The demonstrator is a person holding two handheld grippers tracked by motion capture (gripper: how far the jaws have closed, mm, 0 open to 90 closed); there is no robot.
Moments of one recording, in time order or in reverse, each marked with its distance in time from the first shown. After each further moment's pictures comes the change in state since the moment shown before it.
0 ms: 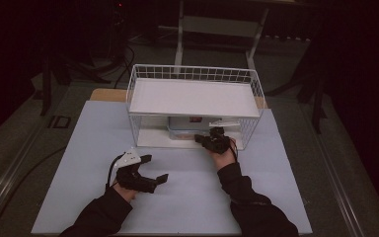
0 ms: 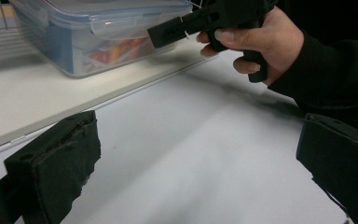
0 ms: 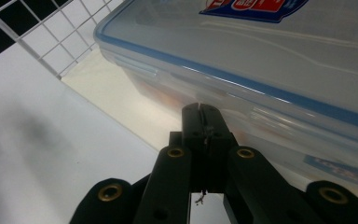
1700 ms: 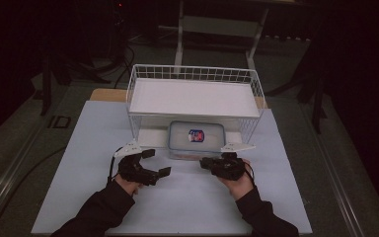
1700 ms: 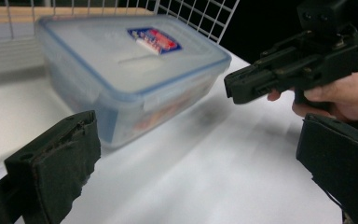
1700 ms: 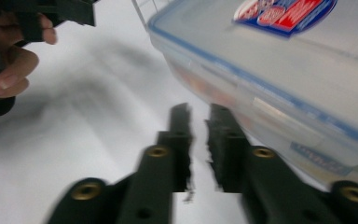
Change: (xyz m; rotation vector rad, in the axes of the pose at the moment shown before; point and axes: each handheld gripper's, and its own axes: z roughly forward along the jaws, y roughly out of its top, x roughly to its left) left arm 0.001 0.018 0.000 0.002 -0.053 -0.047; right arm 0.042 -0.045 -0.079 0.039 0.118 -0.089
